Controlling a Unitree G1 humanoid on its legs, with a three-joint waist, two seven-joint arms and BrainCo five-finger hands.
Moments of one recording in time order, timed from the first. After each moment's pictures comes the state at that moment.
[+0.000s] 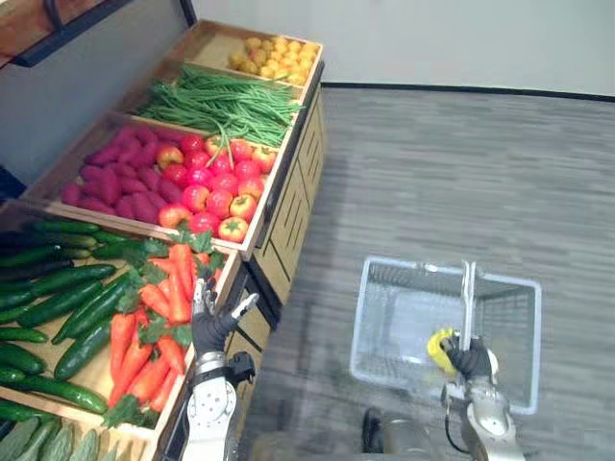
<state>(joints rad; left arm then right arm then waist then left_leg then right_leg) 0.33 -0.06 0.00 -0.16 0.03 -0.17 0.28 0.32 -0.05 -0.16 -0.01 0.07 -0.02 -0.17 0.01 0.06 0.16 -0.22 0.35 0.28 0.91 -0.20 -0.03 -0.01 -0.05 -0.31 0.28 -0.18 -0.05</state>
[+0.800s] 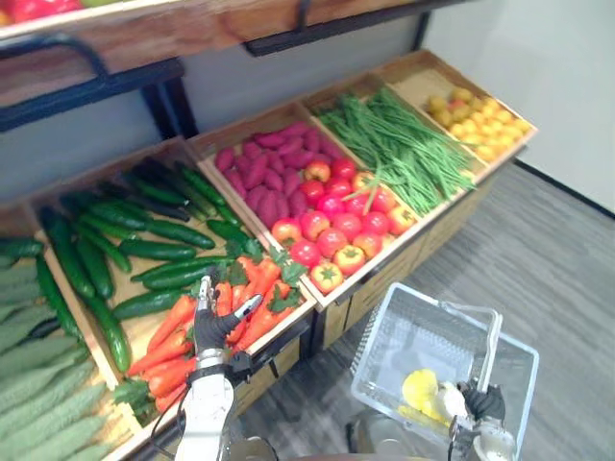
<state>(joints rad) 0.29 -0.01 -0.04 -0.11 0.05 -0.15 0.27 0.36 0.02 -0.33 0.33 0.07 -0.02 -0.22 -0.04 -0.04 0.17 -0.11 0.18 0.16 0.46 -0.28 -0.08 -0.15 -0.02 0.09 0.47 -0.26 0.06</state>
